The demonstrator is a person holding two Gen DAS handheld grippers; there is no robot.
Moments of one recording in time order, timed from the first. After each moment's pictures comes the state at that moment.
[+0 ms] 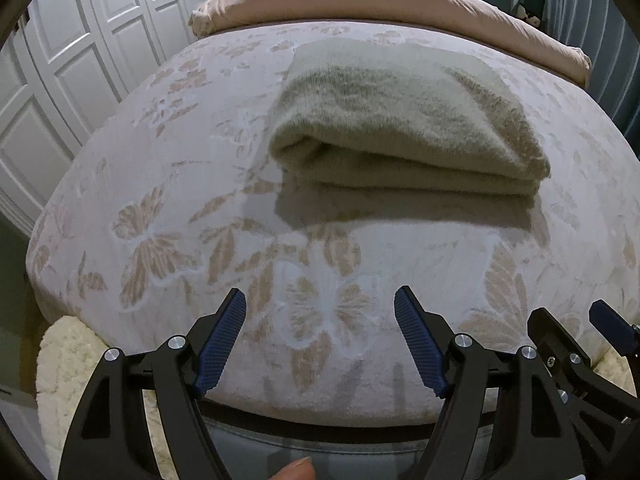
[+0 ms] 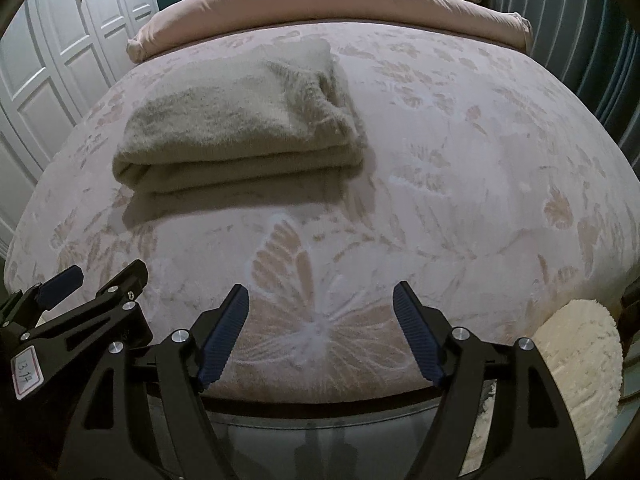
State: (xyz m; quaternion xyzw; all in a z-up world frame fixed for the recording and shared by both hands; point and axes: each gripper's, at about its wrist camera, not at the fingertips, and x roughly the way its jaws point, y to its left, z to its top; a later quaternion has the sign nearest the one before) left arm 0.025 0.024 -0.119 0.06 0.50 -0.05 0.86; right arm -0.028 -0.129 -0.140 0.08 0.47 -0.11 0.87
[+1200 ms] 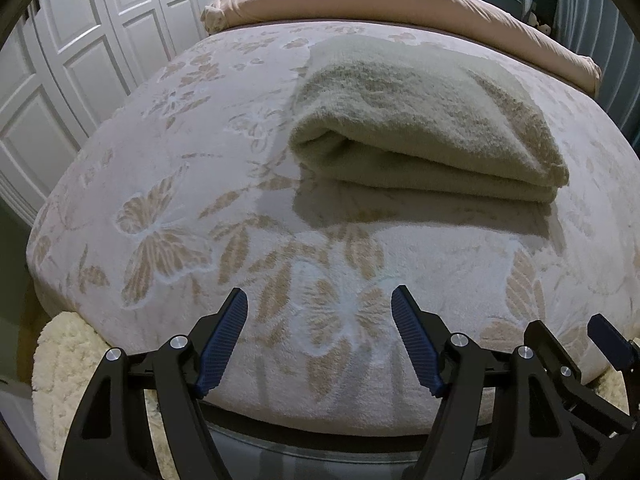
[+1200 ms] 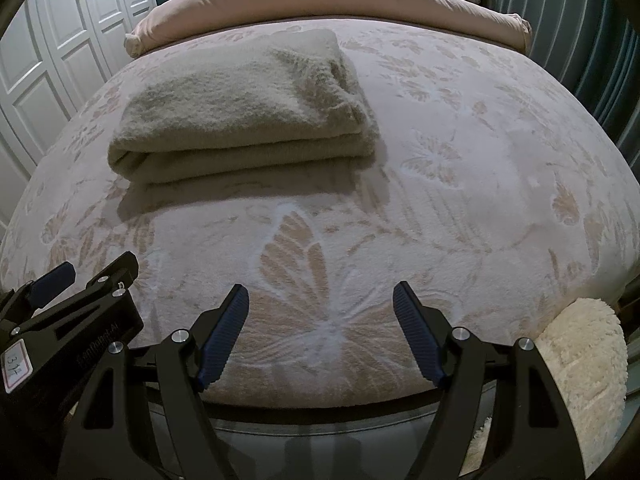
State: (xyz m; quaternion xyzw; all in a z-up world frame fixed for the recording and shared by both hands) left arm 0.030 0.033 -0.127 0.05 0.50 -0.04 0.87; right arm -0.024 -0.115 -0.150 0.08 0.47 -0.12 0.87
